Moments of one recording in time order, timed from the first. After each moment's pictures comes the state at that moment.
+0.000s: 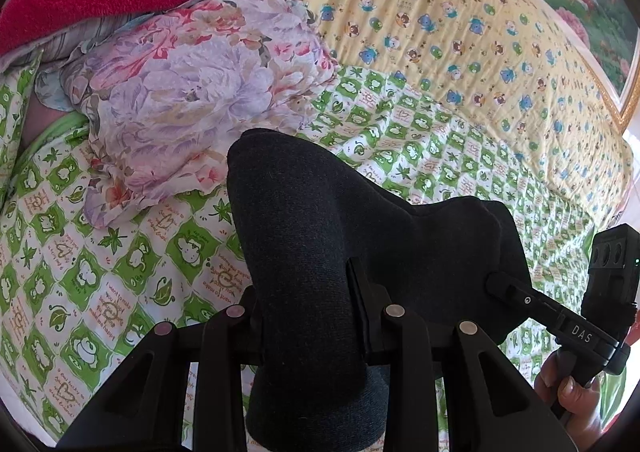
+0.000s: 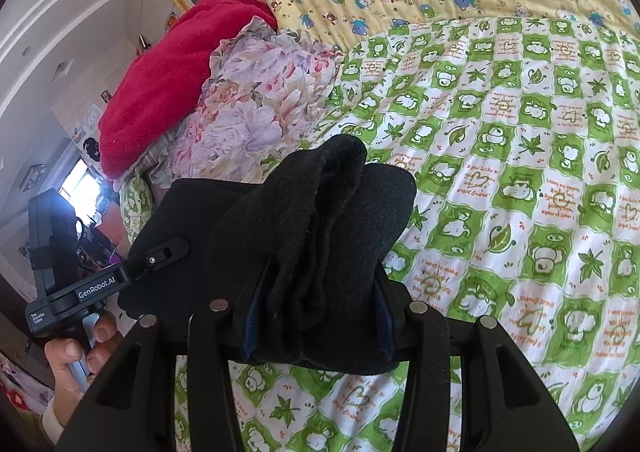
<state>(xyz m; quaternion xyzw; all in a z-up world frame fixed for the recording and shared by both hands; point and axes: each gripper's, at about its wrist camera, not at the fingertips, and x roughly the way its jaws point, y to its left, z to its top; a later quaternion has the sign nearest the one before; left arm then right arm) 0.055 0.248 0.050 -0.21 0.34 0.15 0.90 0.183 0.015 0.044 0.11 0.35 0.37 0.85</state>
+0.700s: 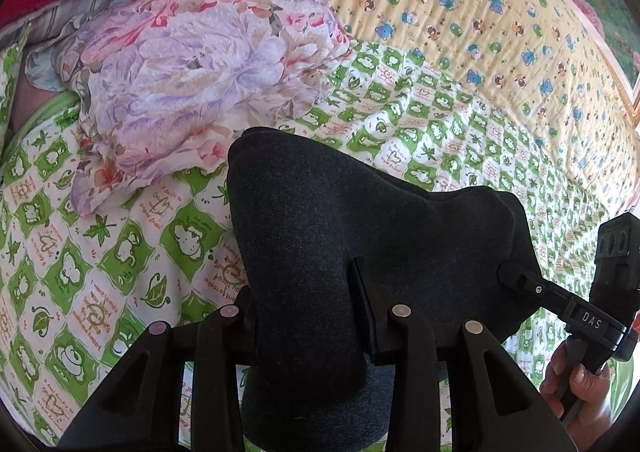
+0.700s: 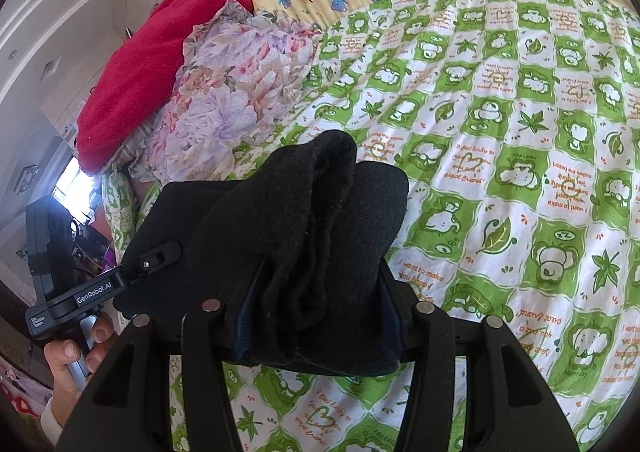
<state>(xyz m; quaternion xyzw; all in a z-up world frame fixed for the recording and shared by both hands) 0.074 0.259 0.018 -0.21 0.37 0.16 0.89 0.213 0.018 0.017 0.11 0.39 0.36 0.84</state>
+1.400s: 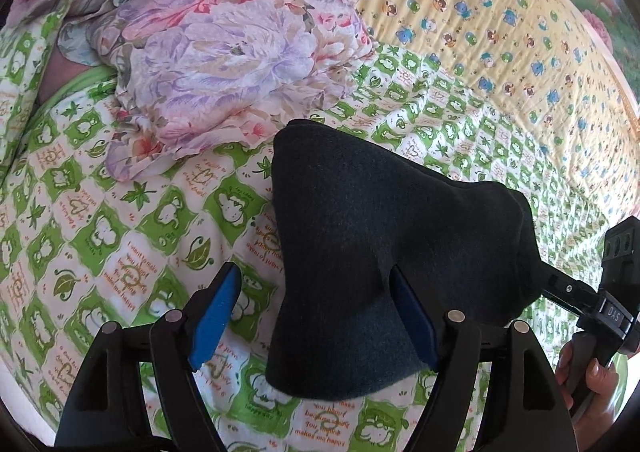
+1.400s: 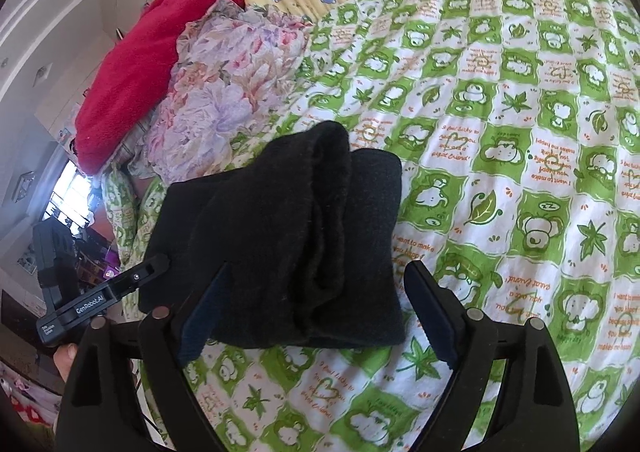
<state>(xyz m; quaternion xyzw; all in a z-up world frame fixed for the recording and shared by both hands) 0.032 0.264 0.020 -0.23 0.37 0.18 0.88 0.197 0.005 0.023 0.12 0.40 0.35 0.84</state>
